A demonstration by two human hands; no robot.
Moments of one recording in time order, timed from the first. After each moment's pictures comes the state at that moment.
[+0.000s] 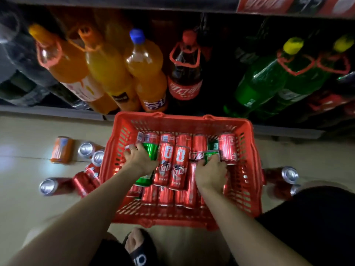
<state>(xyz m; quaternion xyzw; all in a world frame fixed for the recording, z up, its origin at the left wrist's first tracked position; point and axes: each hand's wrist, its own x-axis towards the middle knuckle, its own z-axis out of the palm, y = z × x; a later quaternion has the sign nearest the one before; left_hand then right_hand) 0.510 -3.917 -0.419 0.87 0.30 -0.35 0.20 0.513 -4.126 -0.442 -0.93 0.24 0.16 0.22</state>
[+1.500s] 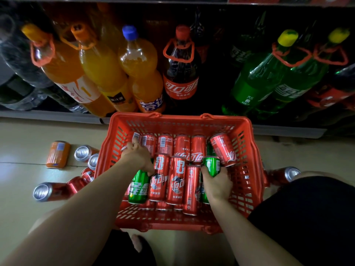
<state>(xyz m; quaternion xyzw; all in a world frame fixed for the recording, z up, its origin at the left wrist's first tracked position) 0.540 -3.921 -0.424 0.88 0.13 -0.45 -0.05 0.495 -4.159 -0.480 -0.85 0.32 0.11 0.41</state>
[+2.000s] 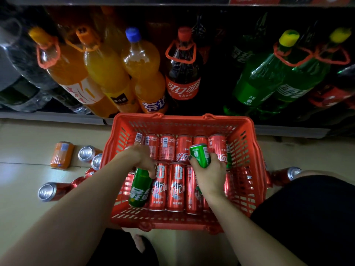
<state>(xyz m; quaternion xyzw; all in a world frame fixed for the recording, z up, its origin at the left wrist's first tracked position) 0.544 -3.910 -0.398 0.86 0.13 -0.48 0.08 0.503 -4.133 -0.451 -0.87 0.17 0.09 0.46</state>
